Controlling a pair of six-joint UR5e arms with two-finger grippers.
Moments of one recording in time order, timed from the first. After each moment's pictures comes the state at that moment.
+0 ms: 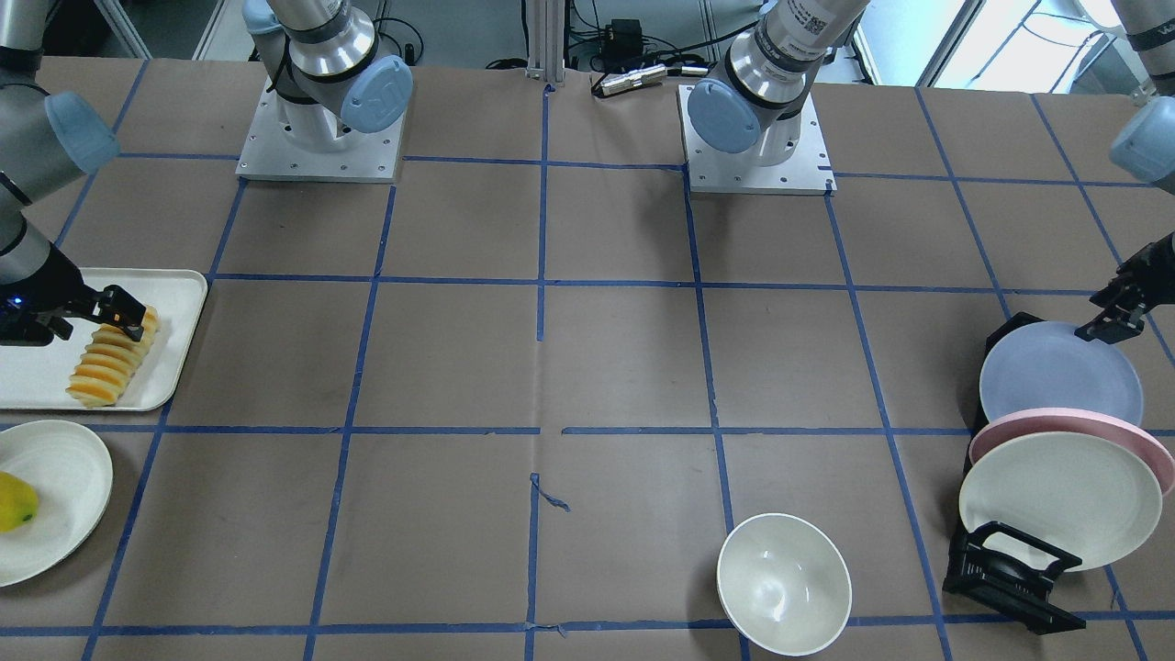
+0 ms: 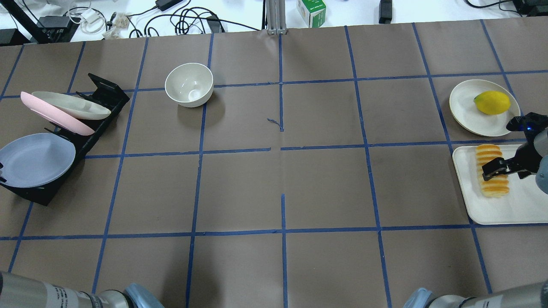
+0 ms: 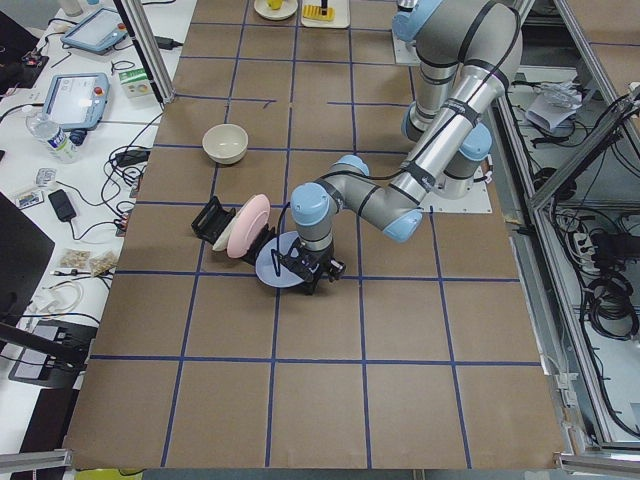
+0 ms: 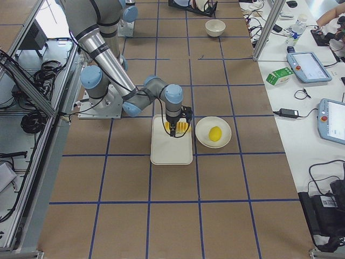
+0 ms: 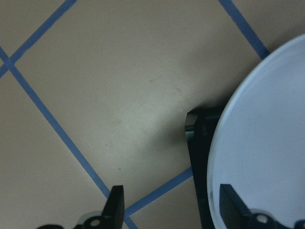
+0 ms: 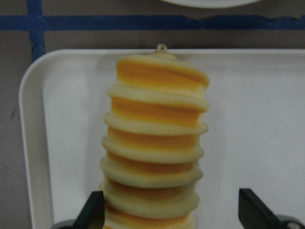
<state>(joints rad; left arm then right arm) -0.67 -1.90 -1.79 -1.04 1.70 -0.05 0.86 -1.35 2.16 -2.40 -1.58 -0.71</state>
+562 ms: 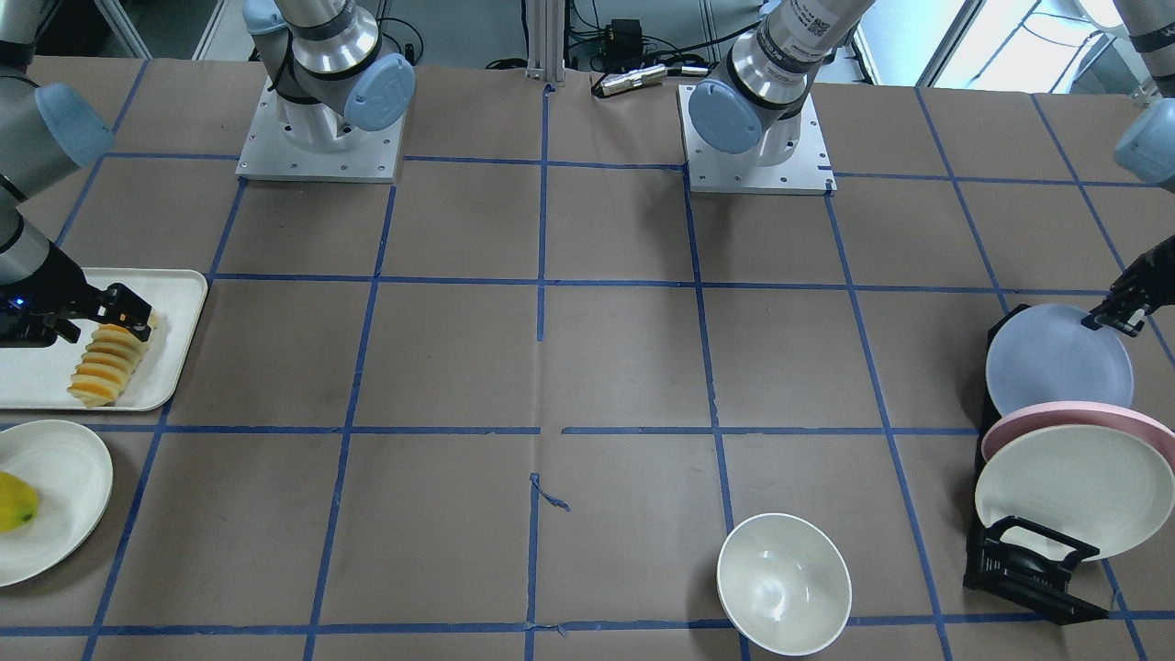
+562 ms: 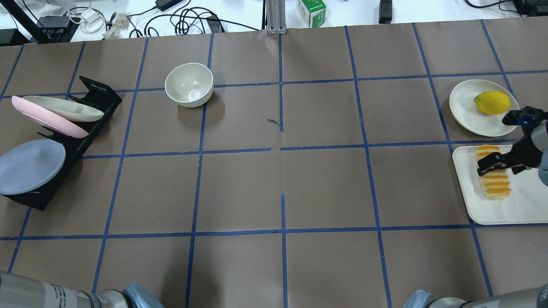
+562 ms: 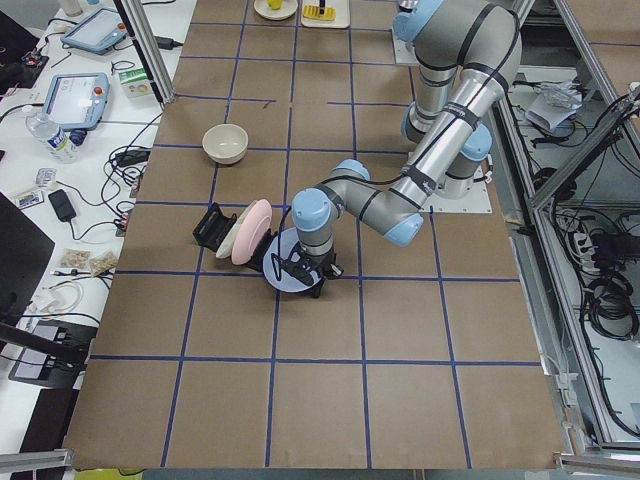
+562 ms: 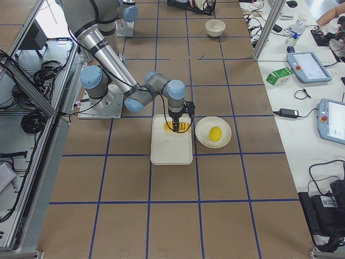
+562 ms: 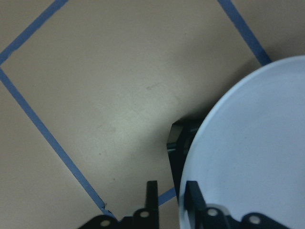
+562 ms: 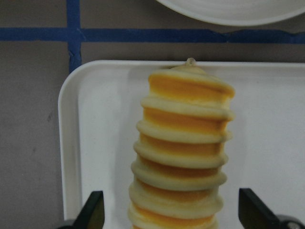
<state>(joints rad) -0.67 -1.91 -1.78 -1.04 1.69 -0.04 0.88 -1.36 2.14 -2.33 -1.54 -0.71</state>
